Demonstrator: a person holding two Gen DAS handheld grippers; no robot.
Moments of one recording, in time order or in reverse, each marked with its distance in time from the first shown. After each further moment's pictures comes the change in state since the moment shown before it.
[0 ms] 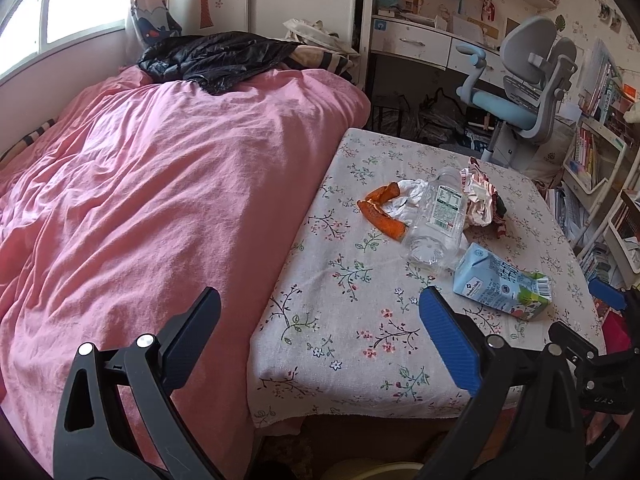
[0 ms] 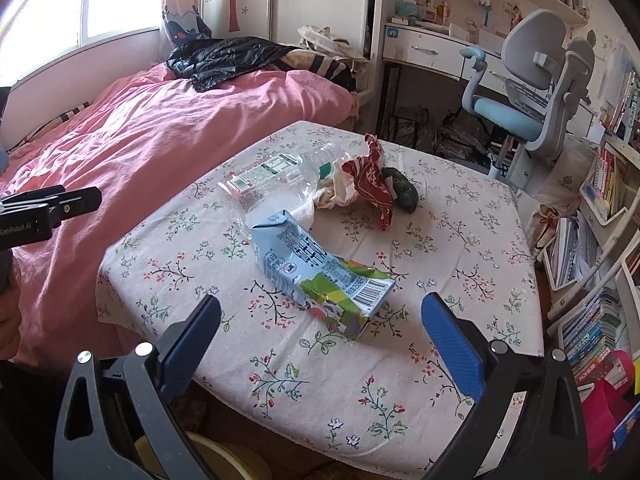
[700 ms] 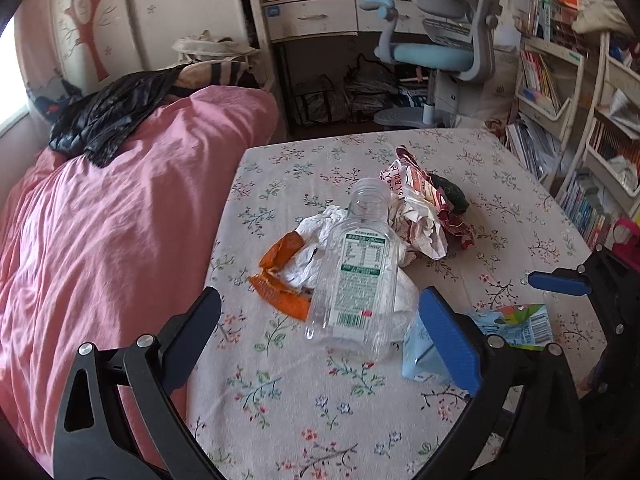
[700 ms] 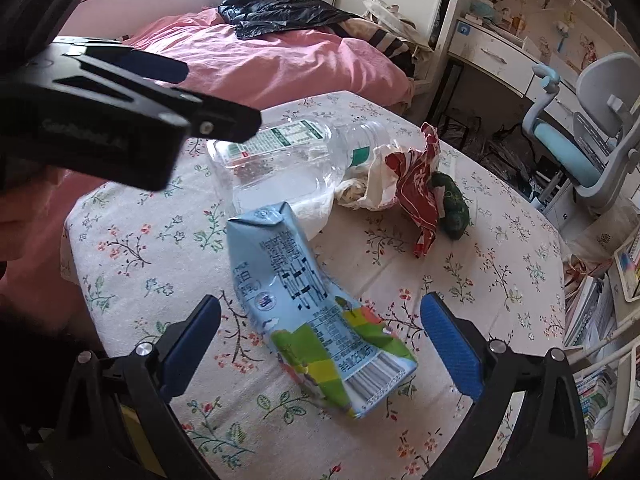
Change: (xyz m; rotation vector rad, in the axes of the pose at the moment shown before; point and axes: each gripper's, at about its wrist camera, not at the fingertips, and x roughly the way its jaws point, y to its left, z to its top) left arm 0.093 -0.125 0.078 0.349 0.051 -0.099; right arm 0.068 -0.003 0.020 -0.233 0.125 0.091
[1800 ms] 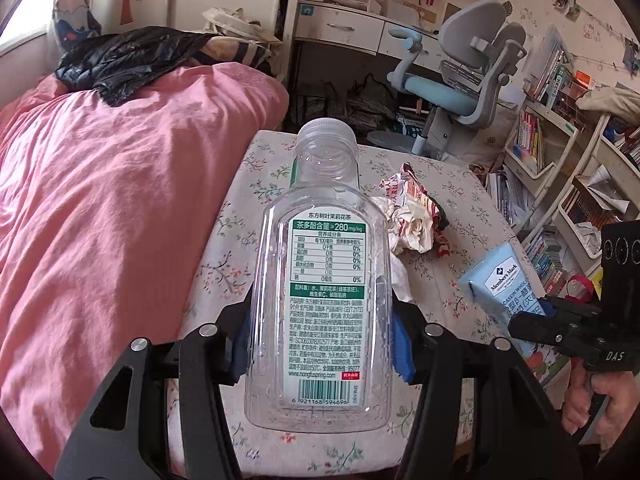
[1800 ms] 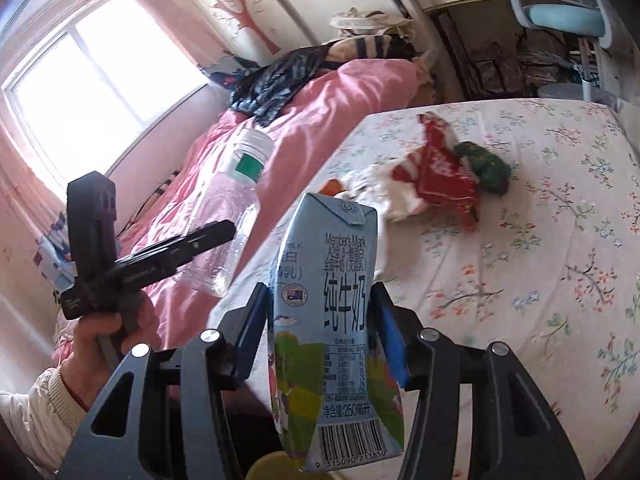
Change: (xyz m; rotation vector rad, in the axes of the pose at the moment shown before) left arm -0.041 0.063 -0.038 -0.258 -0.029 -0.168; right arm -0.052 -0.048 -0.014 0.495 -0.123 0.515
